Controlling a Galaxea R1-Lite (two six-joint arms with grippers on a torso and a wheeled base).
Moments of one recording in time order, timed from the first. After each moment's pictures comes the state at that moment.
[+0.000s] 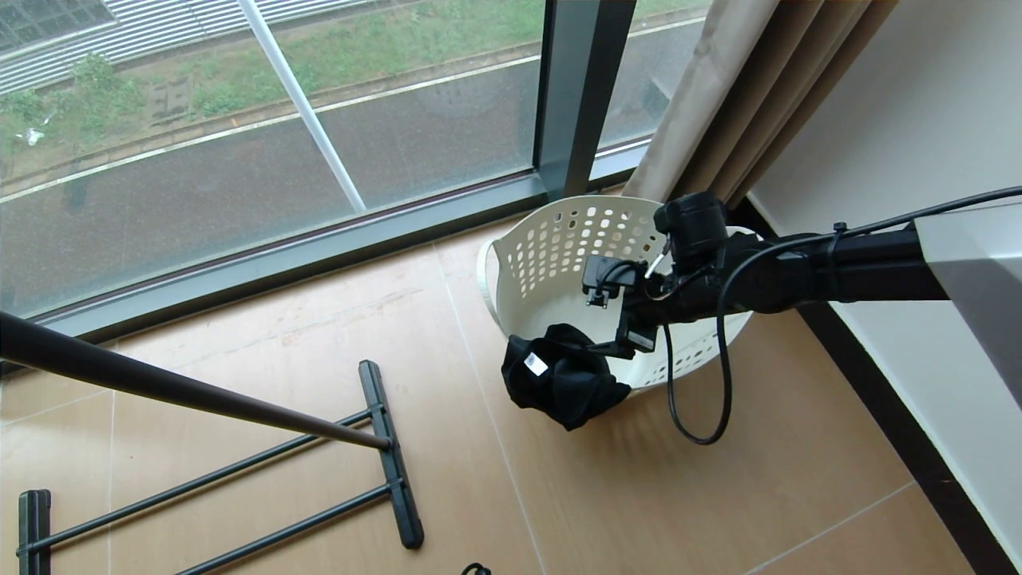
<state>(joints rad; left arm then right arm) -0.01 0.00 0.00 0.00 0.06 -0.01 0.38 2.21 -1.69 0.19 0.19 -0.93</state>
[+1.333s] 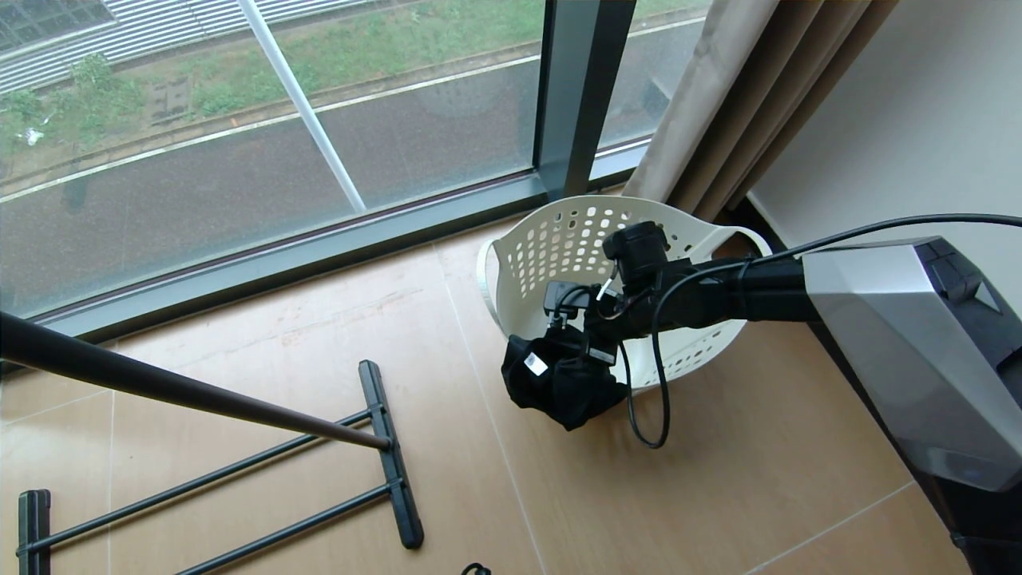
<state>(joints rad) -0.01 0.00 0.00 0.00 0.06 -0.01 0.43 2.40 -1.90 0.25 0.16 -0.93</state>
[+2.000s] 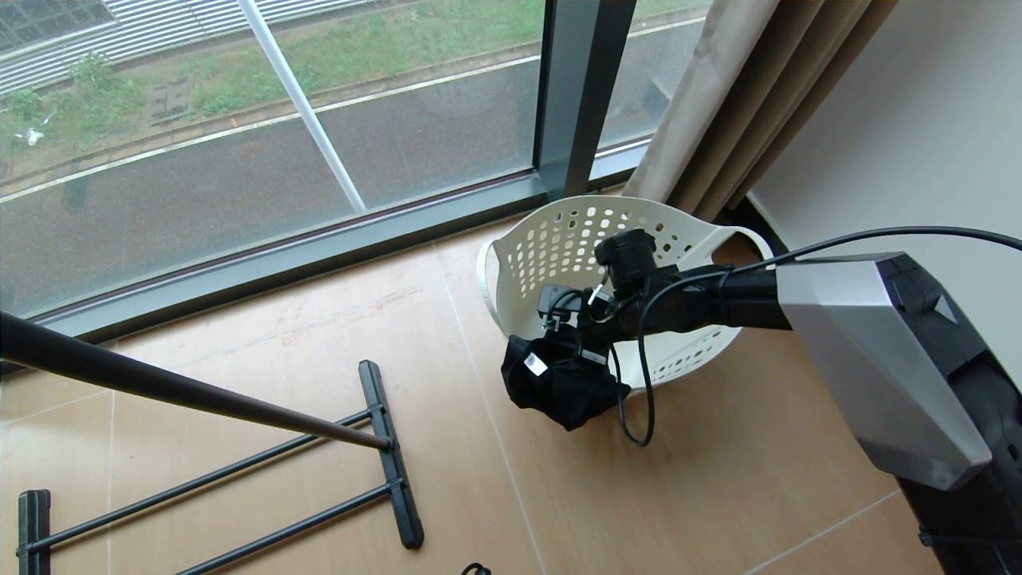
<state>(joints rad) -0.01 0.00 0.00 0.00 0.06 -0.01 0.43 2.48 -1.99 0.26 0.15 -0.92</state>
